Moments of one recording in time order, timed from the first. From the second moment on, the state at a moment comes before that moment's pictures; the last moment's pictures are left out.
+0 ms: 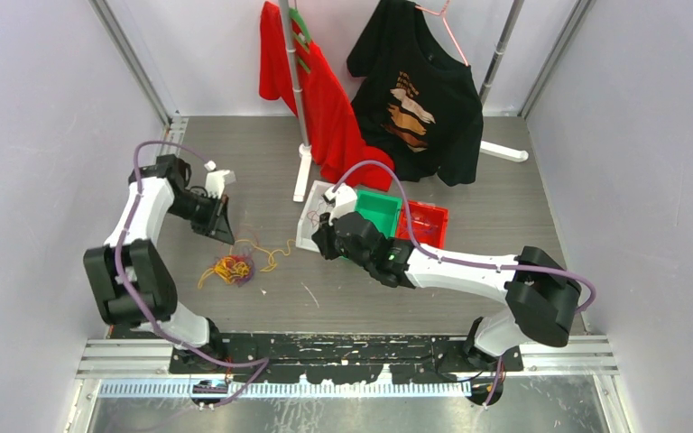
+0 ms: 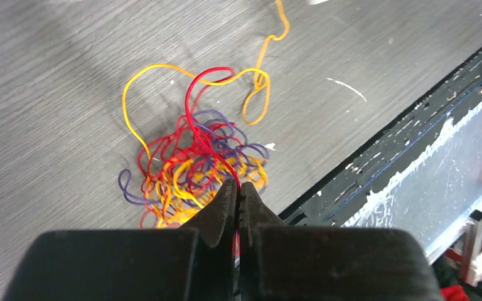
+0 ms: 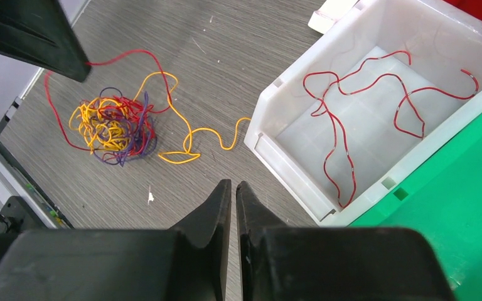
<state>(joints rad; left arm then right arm) 0.19 1.59 1.20 -1.16 0.60 0.56 1.05 1.46 0.89 0.17 0.27 0.47</state>
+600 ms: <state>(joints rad) 0.13 1.43 1.40 -1.37 0.69 0.53 1.05 1.47 0.90 0.20 0.23 0.49</state>
